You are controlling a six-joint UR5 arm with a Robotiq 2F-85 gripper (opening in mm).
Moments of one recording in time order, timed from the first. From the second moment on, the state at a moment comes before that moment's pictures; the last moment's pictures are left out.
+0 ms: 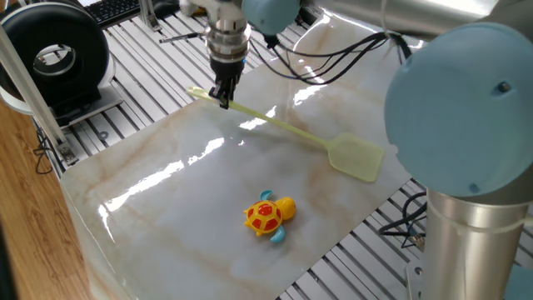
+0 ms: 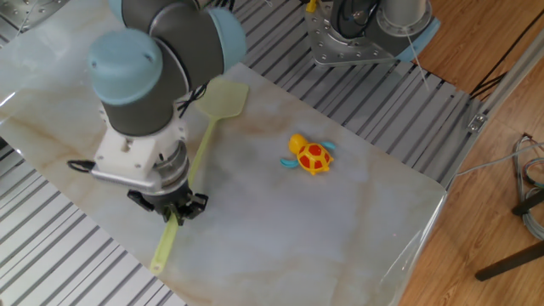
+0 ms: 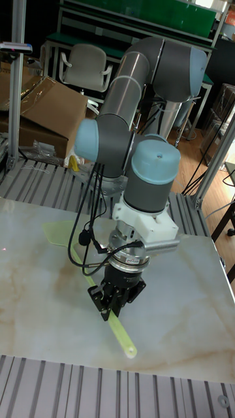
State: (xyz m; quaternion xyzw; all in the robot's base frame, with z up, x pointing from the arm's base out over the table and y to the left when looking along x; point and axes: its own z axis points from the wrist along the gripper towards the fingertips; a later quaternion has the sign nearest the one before) arm 0.675 0.035 0.046 -0.23 0.97 0.00 0.05
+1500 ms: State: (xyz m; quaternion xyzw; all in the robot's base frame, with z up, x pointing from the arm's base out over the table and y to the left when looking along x) arm 0.646 0.034 0.075 -0.23 0.97 -0.01 -0.01
